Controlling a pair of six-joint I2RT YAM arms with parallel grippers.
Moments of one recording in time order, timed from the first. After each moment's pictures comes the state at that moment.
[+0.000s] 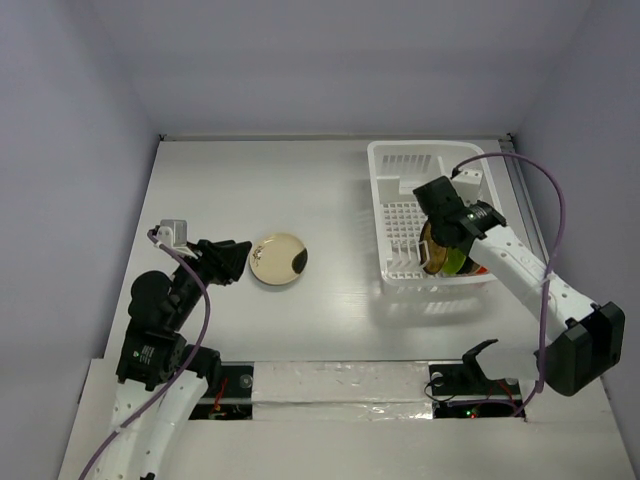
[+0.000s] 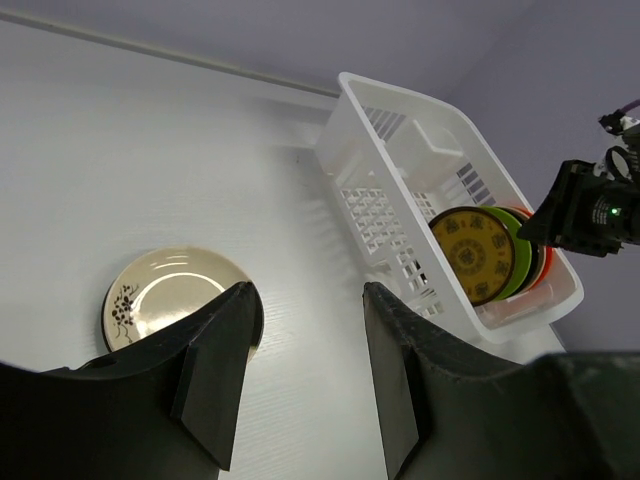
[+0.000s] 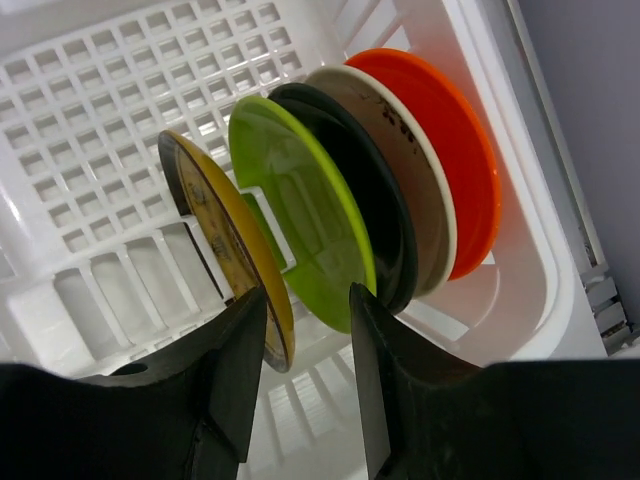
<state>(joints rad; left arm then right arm) -0.25 0.33 0.64 -0.35 0.19 -0.52 0.49 1.27 1.18 -0.95 0.77 0.62</state>
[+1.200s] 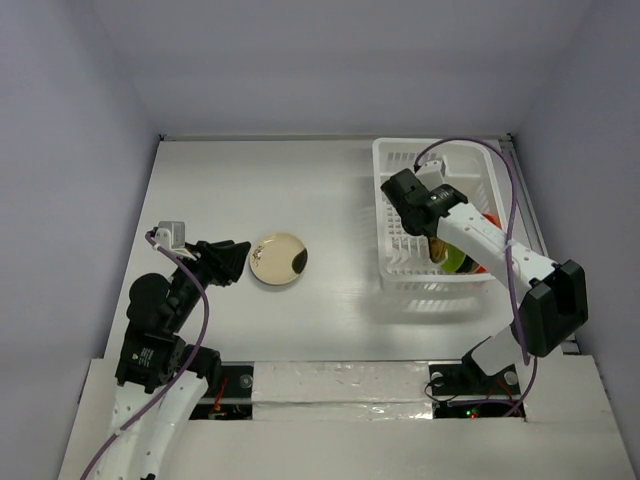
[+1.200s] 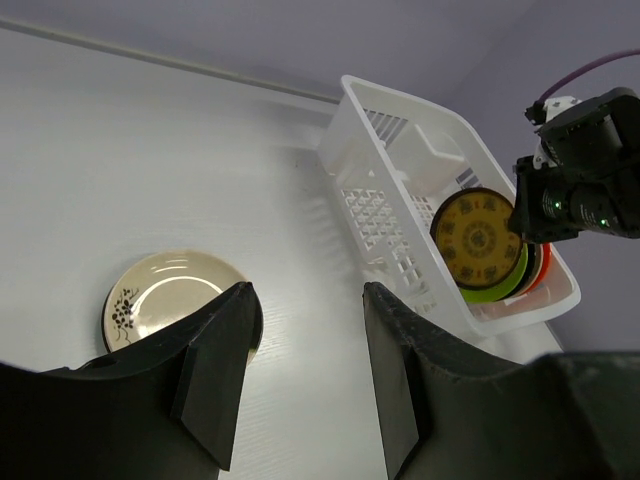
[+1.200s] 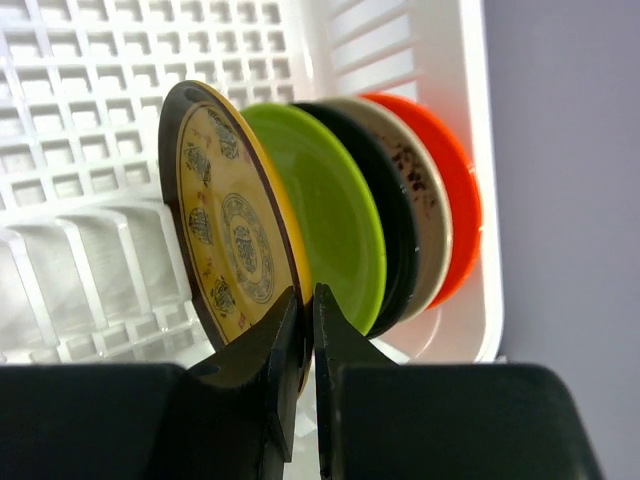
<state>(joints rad) -0.25 0.31 0.64 -0.35 0.18 -0.52 0.57 1.51 1.32 -1.02 0.90 0.42</state>
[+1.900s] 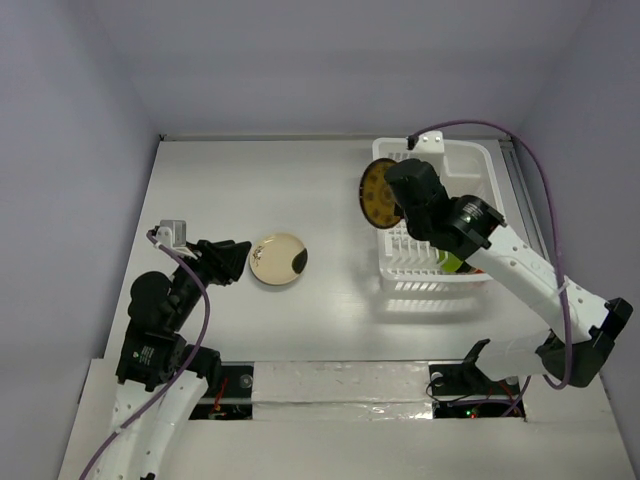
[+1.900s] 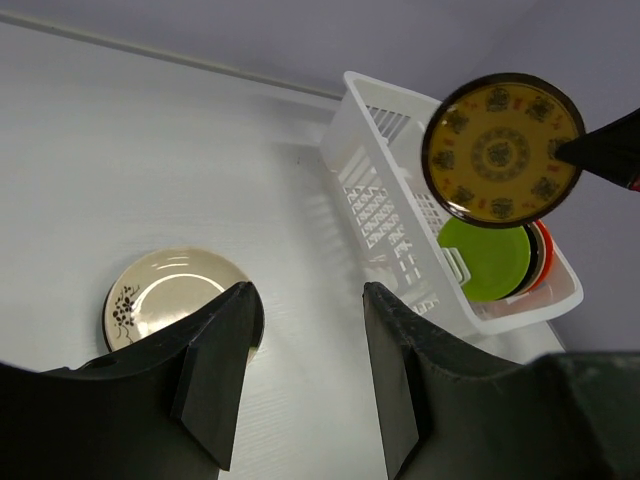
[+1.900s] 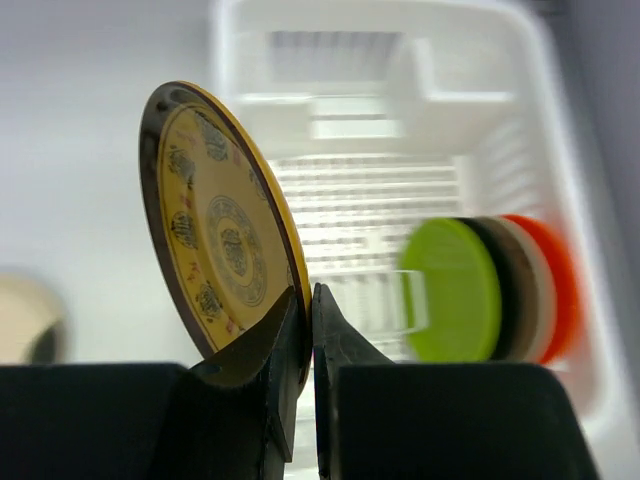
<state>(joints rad) -0.25 0.32 0.64 -0.35 0.18 -0.52 0.81 1.34 1.55 -0.90 0.89 0.45</state>
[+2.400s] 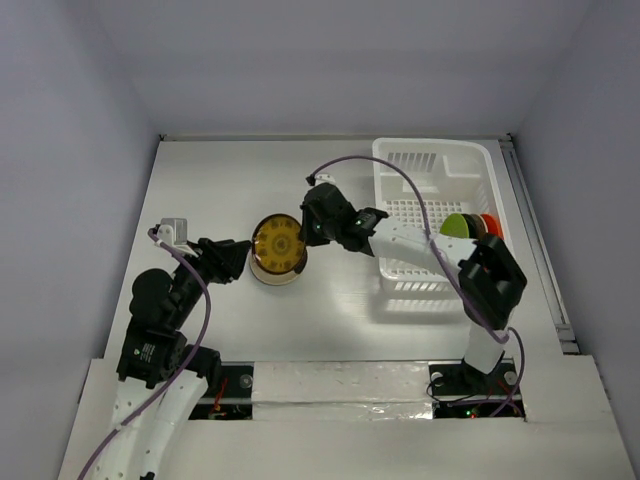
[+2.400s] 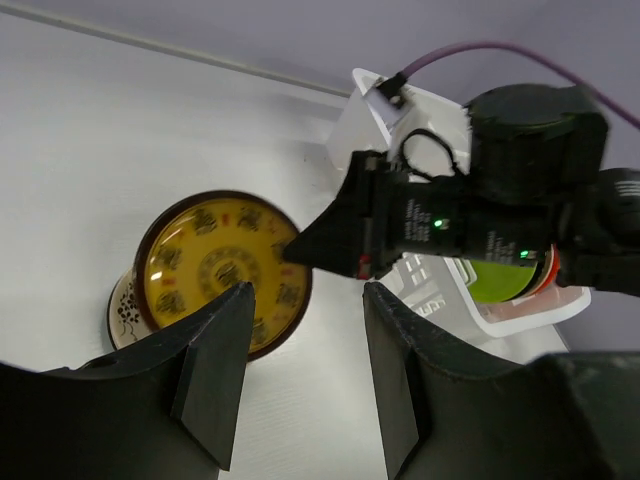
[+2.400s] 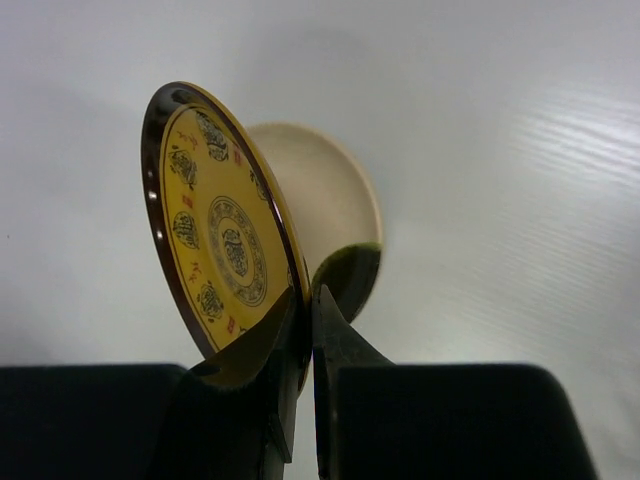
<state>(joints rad) -0.25 0.34 0.64 -0.35 0.17 -0.52 0.88 1.79 1.43 -0.30 0.19 0.60</state>
